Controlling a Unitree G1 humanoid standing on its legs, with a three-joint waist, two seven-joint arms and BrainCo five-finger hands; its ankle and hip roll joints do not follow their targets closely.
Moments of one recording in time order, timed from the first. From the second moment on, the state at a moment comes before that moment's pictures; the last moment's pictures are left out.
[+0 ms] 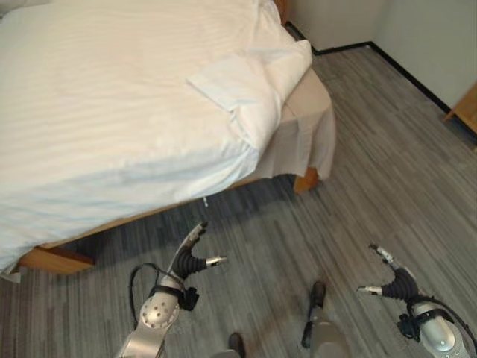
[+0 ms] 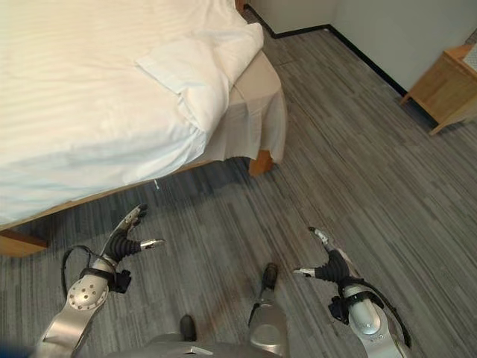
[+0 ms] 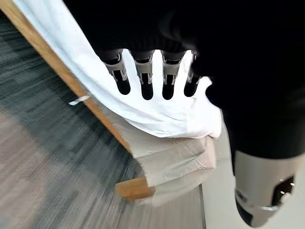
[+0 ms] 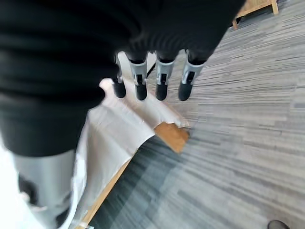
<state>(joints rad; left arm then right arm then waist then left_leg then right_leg) 0.25 0.44 -0.12 0.00 0.04 -0.11 0.06 0.37 -0.56 0.04 0.01 -0.24 -0.18 -0.04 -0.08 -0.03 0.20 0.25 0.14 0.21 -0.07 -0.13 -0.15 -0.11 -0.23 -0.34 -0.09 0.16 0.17</state>
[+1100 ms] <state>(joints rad) 0.22 0.41 -0.04 -0.03 -0.08 -0.07 0.11 0.14 -0.62 -0.05 -0.08 -0.43 -0.09 -0.16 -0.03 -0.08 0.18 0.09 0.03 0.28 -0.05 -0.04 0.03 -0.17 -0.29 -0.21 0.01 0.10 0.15</state>
